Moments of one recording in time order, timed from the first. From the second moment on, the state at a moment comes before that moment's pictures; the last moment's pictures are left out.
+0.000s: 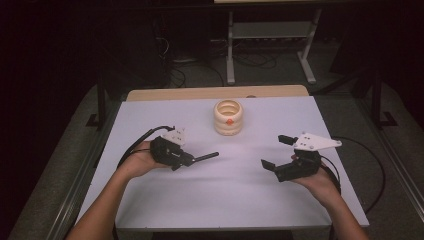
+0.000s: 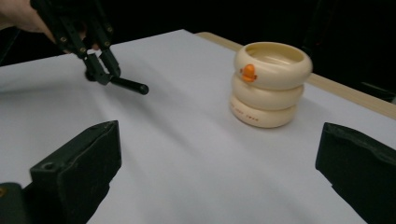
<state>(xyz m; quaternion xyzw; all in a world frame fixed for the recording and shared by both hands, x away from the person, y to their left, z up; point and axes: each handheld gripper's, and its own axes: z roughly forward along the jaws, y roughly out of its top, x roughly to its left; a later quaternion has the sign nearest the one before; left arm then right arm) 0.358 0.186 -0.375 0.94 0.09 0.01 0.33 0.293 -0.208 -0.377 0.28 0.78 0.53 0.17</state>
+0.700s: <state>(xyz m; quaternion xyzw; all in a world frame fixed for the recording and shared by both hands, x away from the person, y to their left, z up) 0.343 0.180 -0.368 0.95 0.05 0.00 0.32 0.309 -0.181 -0.375 0.22 0.84 0.48 0.10</state>
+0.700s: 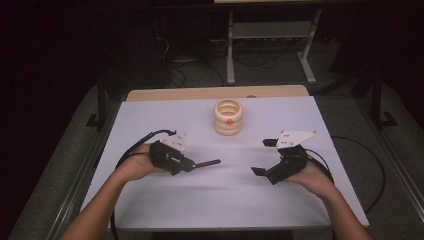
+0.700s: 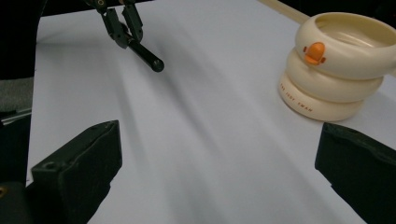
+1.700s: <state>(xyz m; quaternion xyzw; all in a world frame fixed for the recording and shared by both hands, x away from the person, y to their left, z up) 0.338 0.144 -0.370 0.97 0.01 -0.01 0.25 0.318 -0.139 -0.376 0.15 0.90 0.40 0.06</state>
